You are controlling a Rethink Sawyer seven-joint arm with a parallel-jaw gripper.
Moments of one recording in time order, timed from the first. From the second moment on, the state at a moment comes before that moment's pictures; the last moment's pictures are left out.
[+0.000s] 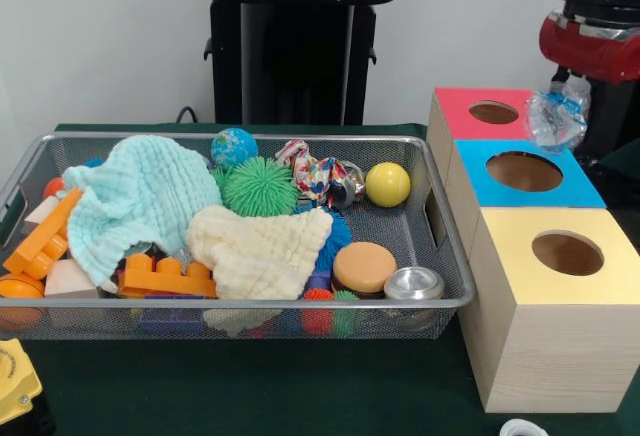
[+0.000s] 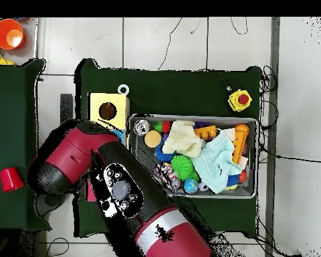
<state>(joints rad) -0.24 -0.79 0.73 1.71 -0.78 0.84 0.56</state>
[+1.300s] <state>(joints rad) -0.26 -0.88 0.73 1.97 -0.88 0.63 0.56</state>
